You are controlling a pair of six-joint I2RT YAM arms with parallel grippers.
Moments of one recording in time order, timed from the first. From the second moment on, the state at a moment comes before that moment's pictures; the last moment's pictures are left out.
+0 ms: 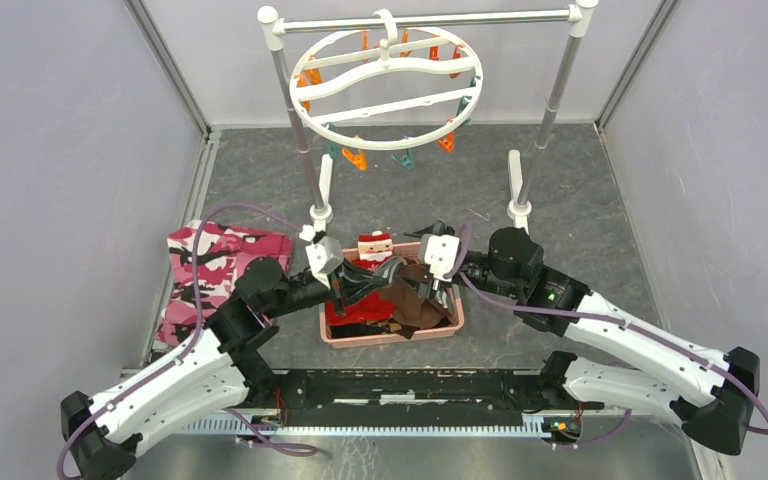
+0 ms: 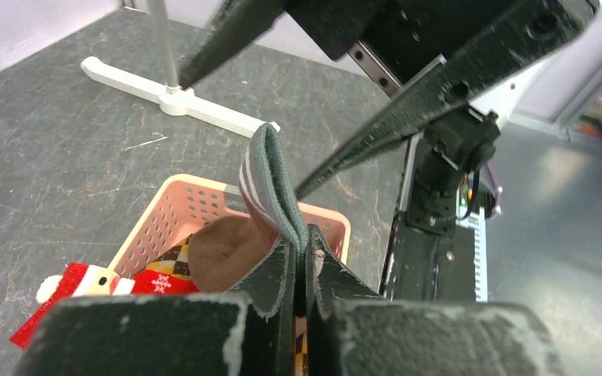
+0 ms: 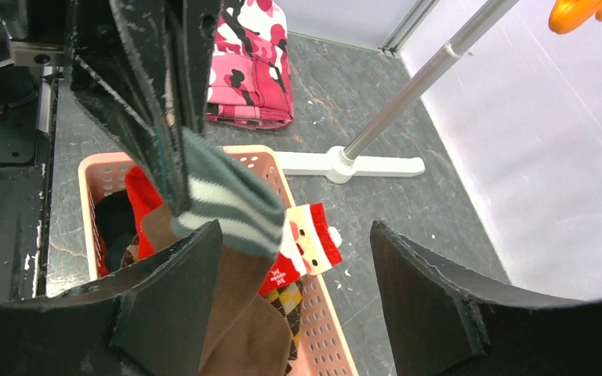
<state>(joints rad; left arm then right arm) -0.81 0.66 0.53 0.17 0.42 -0.14 0.95 0.95 0.82 0.01 -0.28 -0.47</state>
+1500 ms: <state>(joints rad) -0.87 0.47 0.12 0.82 0.26 -0.16 0.94 0.97 0.87 0.01 -0.42 -0.41</state>
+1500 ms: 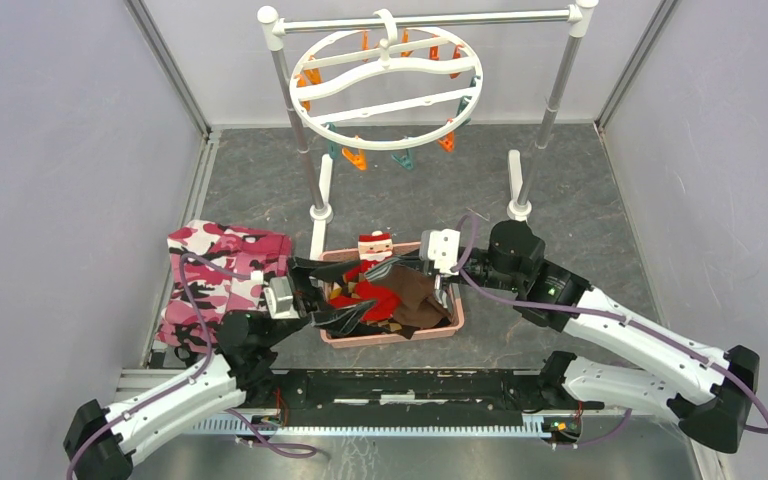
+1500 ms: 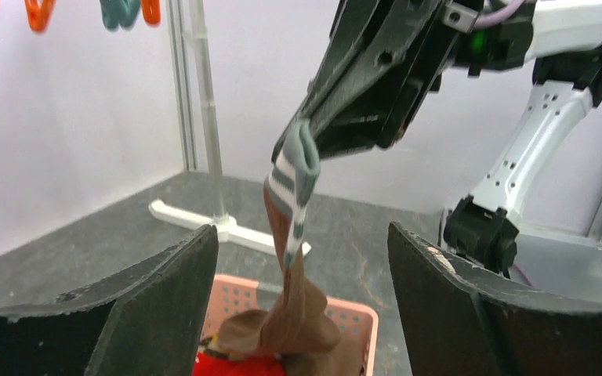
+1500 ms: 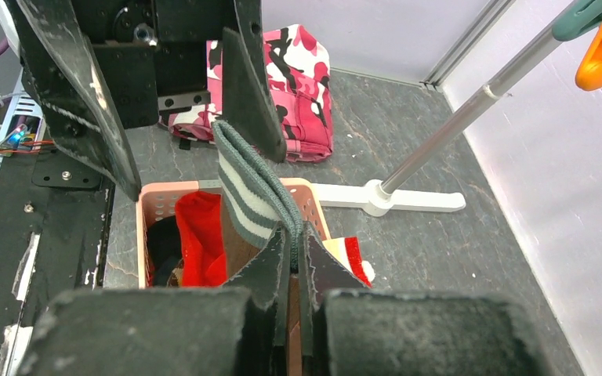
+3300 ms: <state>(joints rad) -0.87 0.70 0.14 1.11 0.26 -0.22 0.93 0.97 0.87 0.01 -0.39 -0.38</state>
